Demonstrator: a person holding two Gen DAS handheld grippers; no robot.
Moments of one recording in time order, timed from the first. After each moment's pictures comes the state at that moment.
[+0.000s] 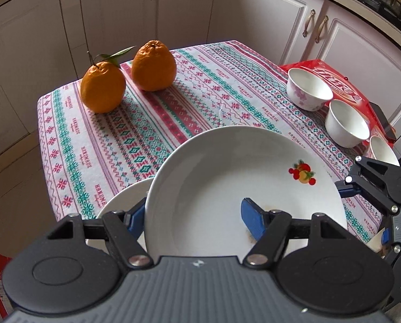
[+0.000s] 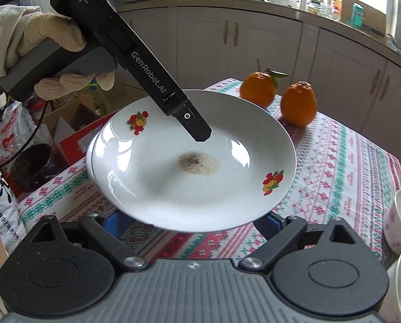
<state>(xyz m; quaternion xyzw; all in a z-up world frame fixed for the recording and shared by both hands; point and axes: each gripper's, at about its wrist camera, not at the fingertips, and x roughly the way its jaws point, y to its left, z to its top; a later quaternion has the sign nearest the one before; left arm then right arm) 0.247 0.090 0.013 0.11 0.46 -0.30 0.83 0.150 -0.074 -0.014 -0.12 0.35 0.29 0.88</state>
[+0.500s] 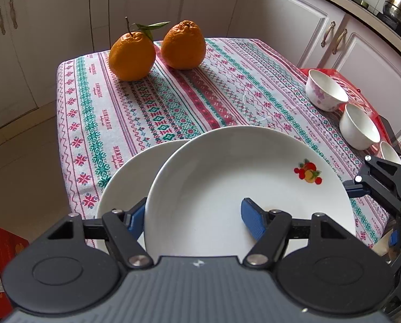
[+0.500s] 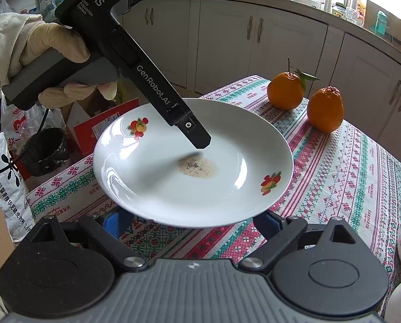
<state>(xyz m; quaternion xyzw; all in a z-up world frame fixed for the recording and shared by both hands) 0.240 0.127 -0.014 0.06 0.48 -0.28 0.83 0.149 -0.048 -0.020 -0.15 0.36 0.31 0.87</state>
